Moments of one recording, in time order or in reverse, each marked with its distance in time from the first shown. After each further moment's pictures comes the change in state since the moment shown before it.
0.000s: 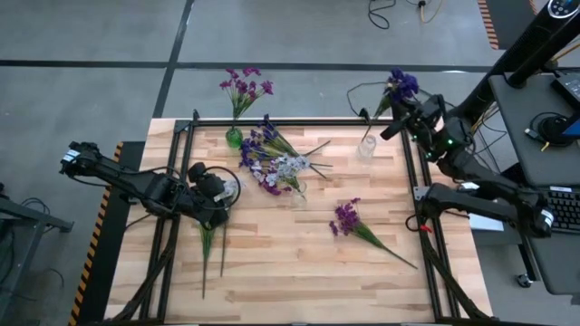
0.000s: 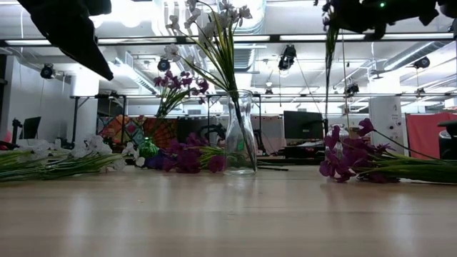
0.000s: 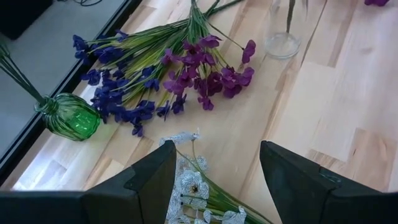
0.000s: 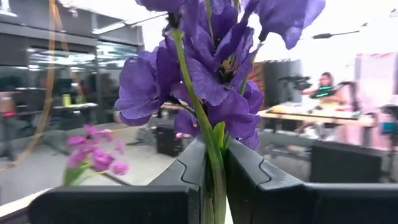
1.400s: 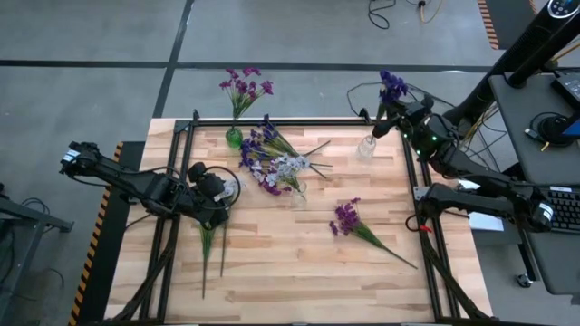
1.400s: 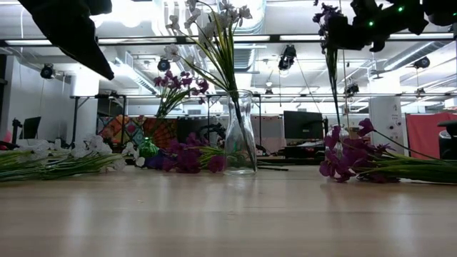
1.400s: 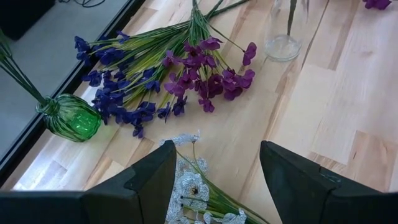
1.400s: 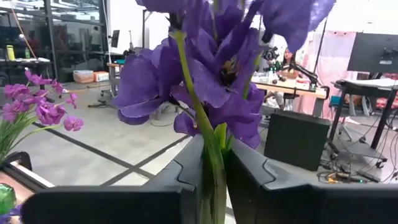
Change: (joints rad) left arm 0.000 0.000 0.000 0.005 -0.007 -0.003; right arm 0.000 0.097 -0.015 -0.048 0.143 -0.046
